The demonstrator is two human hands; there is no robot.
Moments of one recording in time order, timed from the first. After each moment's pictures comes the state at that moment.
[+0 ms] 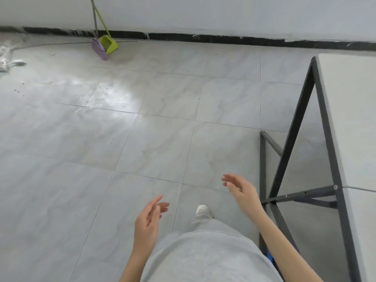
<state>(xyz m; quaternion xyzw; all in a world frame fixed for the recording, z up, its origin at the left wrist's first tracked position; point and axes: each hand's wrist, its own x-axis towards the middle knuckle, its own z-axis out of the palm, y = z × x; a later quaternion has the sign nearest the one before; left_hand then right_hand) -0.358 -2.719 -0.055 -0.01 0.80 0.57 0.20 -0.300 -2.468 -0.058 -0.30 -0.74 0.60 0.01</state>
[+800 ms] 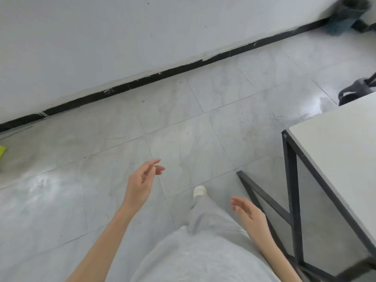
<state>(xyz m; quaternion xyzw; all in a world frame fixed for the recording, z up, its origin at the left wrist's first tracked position) -0.977 -2.222 -0.018 0.32 0.76 0.46 0.34 -0.689 -2.154 -0.071 -0.56 -0.59 0.56 0.15</state>
